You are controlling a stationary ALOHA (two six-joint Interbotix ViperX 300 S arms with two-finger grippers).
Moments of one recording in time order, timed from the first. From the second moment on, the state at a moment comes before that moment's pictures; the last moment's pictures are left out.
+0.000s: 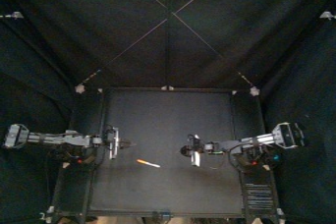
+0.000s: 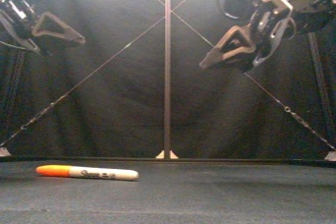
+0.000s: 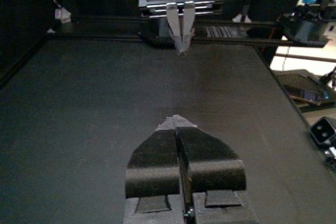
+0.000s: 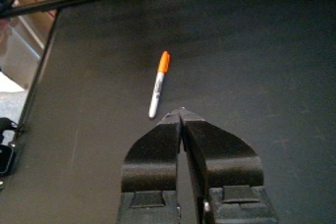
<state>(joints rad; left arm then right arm) 0.01 -0.86 1.23 -0.02 -0.18 0.00 0.07 -0.22 0.89 0.17 -0.29 0.03</state>
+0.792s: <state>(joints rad) 0.01 -0.85 1.26 -0.03 -0.17 0.00 0.09 0.29 0.47 0.18 -0.10 0.03</state>
